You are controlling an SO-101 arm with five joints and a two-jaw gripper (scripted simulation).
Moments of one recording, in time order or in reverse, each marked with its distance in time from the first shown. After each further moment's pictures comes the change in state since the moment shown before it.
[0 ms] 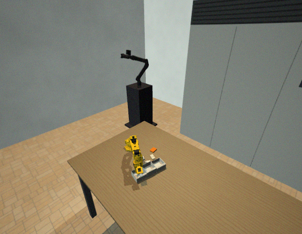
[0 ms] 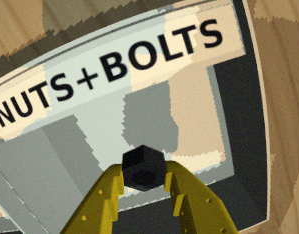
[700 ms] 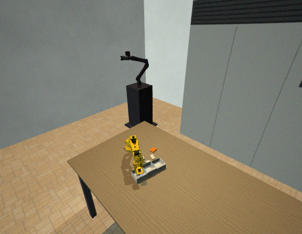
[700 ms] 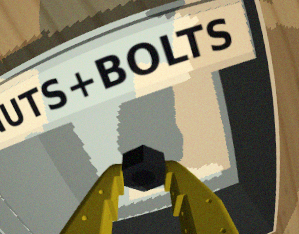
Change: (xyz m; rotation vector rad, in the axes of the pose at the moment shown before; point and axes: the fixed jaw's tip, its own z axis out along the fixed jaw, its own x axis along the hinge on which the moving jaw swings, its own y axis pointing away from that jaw) arm 0.001 0.000 0.006 0.000 -0.007 0.000
